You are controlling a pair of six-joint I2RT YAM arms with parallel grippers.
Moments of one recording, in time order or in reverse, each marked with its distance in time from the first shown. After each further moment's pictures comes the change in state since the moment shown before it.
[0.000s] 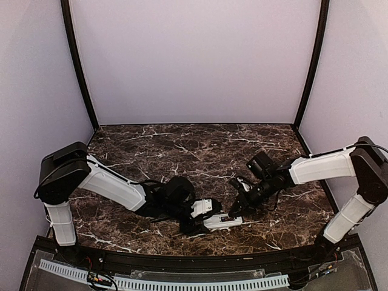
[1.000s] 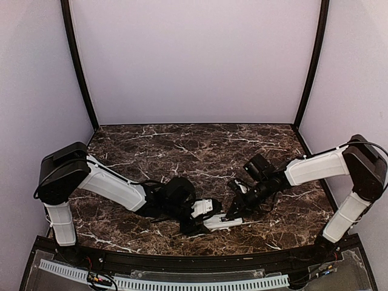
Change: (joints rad) left arm -0.006 -0.002 0.001 -0.001 -0.013 -0.005; right arm 0.012 0.065 0.008 0.059 -0.019 0.040
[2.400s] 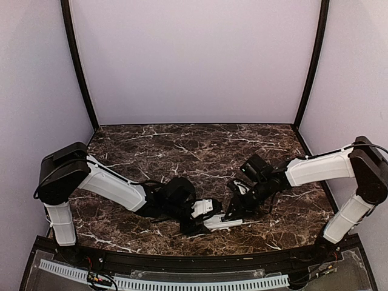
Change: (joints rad) left arm -0.002 0.000 0.000 0.000 -0.007 -0.007; right arm 0.064 -0.038 0.029 -0.080 0.120 0.047
